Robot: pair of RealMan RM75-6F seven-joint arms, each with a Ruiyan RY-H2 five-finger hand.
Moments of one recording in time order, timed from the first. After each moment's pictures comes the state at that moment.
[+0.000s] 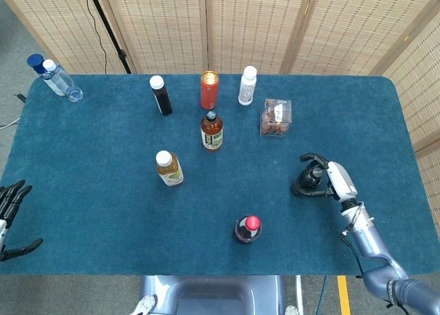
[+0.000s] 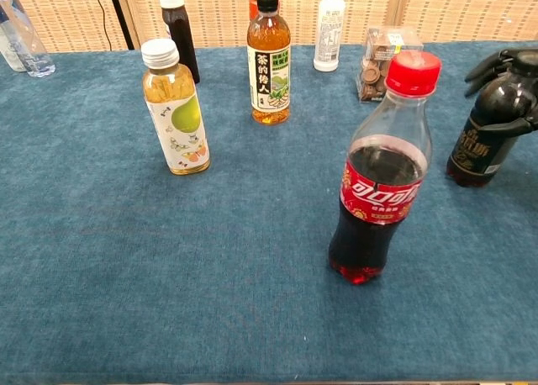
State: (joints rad) left arm -0.04 -0.99 0.05 -1.62 1.67 1.58 -0.20; right arm 0.49 -1.50 0.14 -1.10 -1.48 1.14 0.83
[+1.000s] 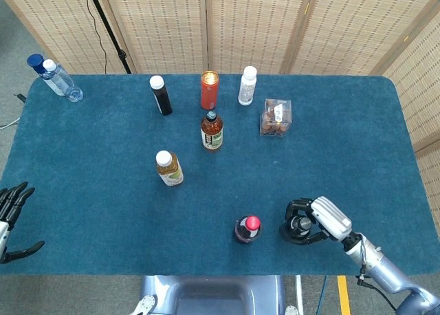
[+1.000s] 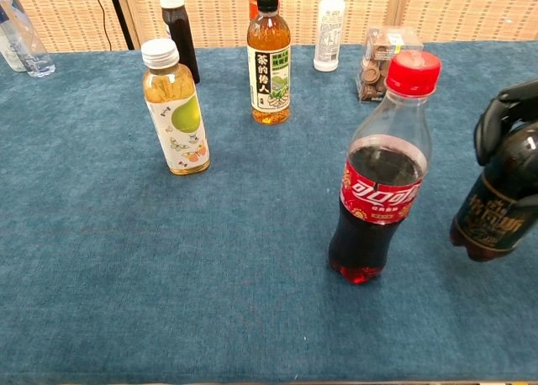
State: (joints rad) left arm -0.04 -0.99 0.06 -1.62 1.69 1.58 -0.19; right arm 0.47 -1.30 -0.08 -1.33 -1.87 1.37 0.83
